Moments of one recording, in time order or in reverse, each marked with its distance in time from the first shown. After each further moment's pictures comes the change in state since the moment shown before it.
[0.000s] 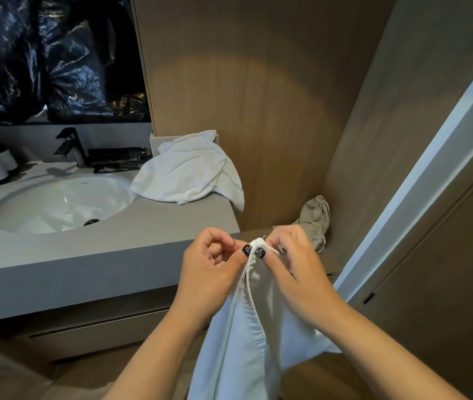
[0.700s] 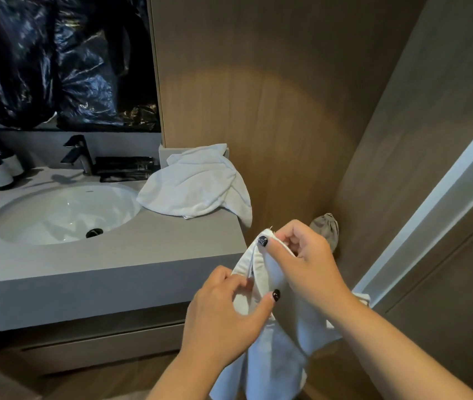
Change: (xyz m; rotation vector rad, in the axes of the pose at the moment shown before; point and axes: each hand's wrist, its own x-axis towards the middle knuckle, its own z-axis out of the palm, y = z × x) left_hand 0.021 -0.044 -0.010 0.787 -0.006 0.173; right_hand 0.069 -0.003 0.005 0.239 0.101 0.090
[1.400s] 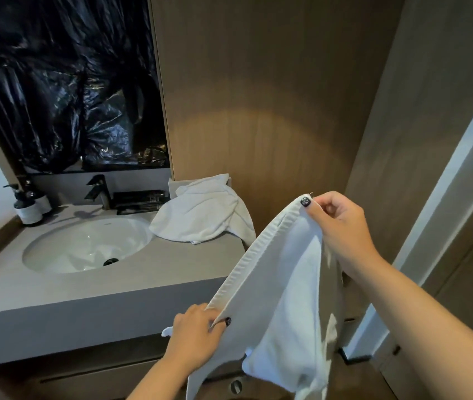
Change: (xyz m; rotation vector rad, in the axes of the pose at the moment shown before) left_hand 0.006 -0.083 0.006 0.401 -0.254 -0.089; right_hand 0.038 -0.018 -0.071 0.196 0.224 -0.051
